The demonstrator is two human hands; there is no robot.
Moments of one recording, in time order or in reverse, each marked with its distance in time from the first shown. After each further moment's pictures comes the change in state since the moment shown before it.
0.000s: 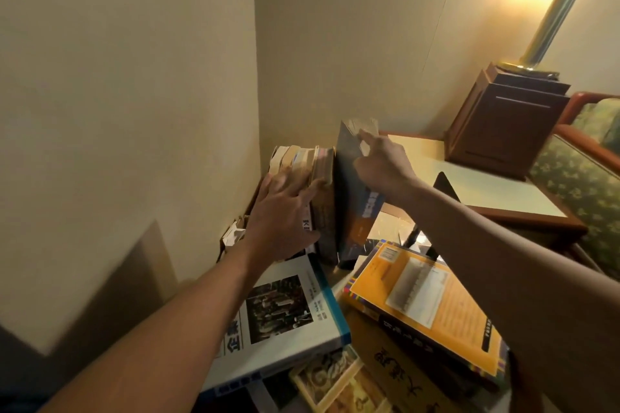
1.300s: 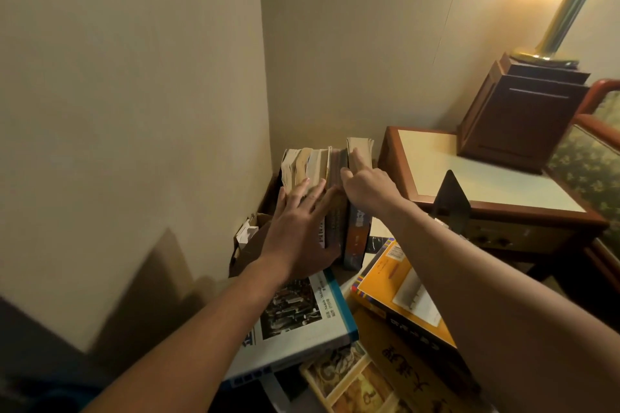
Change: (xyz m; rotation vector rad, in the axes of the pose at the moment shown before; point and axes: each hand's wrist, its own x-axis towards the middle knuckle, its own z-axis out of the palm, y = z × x) left_hand -0.015 0.026 -0.003 -0.090 -0.082 -0.046; right_hand -0.002 0.013 0.030 -0.106 -0.186 0.091
